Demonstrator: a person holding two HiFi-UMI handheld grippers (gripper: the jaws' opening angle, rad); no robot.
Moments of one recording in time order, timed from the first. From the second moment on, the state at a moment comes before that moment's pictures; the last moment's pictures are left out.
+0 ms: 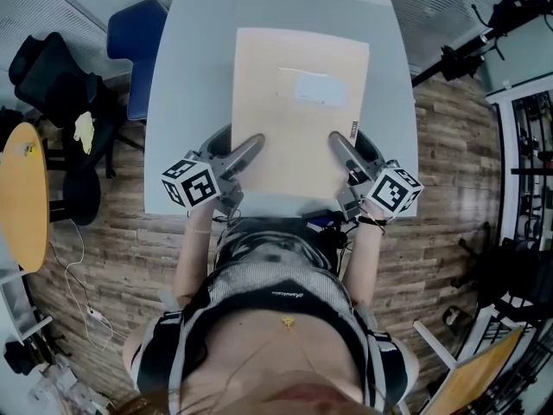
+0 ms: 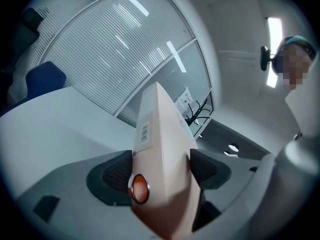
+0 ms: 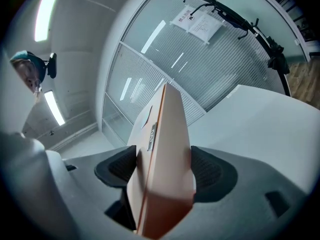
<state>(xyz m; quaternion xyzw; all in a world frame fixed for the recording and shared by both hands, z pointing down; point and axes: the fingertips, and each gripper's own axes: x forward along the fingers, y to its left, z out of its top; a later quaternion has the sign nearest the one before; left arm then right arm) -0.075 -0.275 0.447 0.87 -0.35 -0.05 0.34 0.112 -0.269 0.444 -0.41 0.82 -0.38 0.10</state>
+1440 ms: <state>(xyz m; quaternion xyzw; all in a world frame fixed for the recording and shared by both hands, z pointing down) -0.088 -0.246 0.634 0.79 -0.36 0.04 0.49 0.090 -0.248 0.630 -0.40 0.76 -0.52 0.03</state>
